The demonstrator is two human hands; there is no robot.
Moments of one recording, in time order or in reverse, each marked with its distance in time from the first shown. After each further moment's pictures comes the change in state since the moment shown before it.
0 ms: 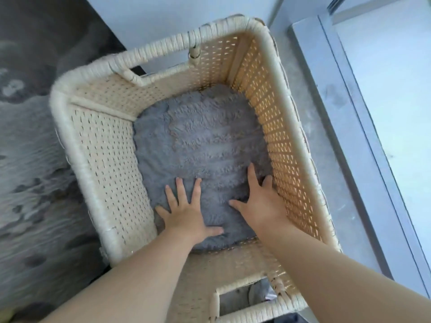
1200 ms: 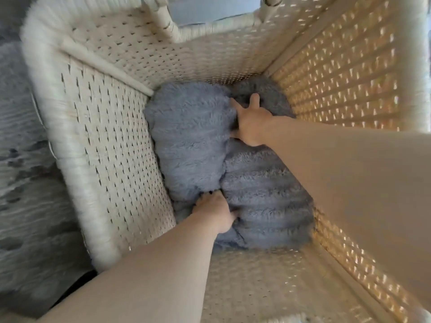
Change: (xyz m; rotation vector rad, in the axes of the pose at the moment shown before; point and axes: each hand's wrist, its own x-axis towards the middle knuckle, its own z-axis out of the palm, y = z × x) left_hand 0.070 0.011 0.014 -0.328 -0.228 0.046; right_hand 0.162 -0.121 -0.046 -0.470 -0.174 -0.283
